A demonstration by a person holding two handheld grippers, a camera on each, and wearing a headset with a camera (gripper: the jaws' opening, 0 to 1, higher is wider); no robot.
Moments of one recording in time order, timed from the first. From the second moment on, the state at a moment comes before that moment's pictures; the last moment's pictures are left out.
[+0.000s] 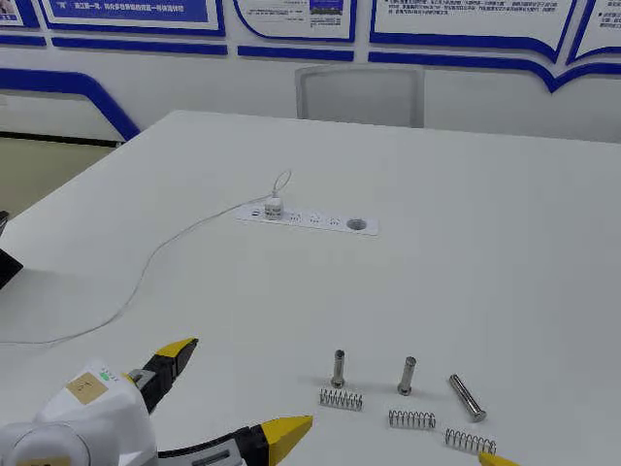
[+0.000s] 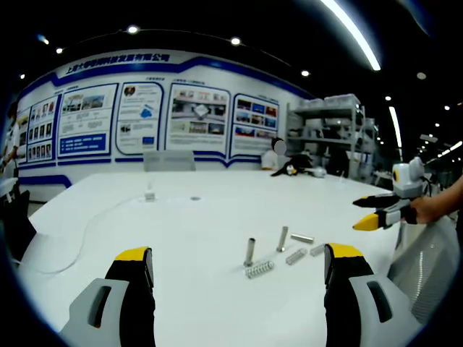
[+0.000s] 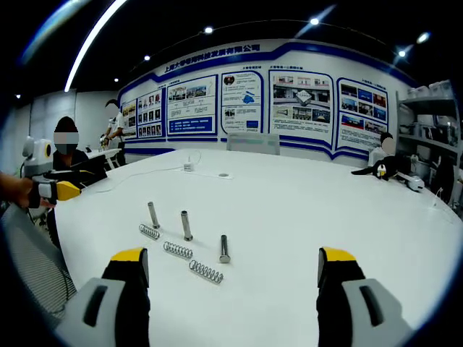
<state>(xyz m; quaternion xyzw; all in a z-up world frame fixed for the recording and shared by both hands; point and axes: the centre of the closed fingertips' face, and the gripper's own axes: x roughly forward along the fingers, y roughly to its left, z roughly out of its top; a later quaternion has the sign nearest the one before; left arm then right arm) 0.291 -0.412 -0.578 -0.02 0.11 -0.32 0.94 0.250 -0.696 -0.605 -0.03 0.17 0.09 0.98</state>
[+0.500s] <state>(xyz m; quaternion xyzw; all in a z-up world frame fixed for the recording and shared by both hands) 0.293 -0.409 -0.570 -0.01 0.09 -0.31 0.95 0.249 -0.686 -0.608 -0.03 0.17 0.12 0.98</state>
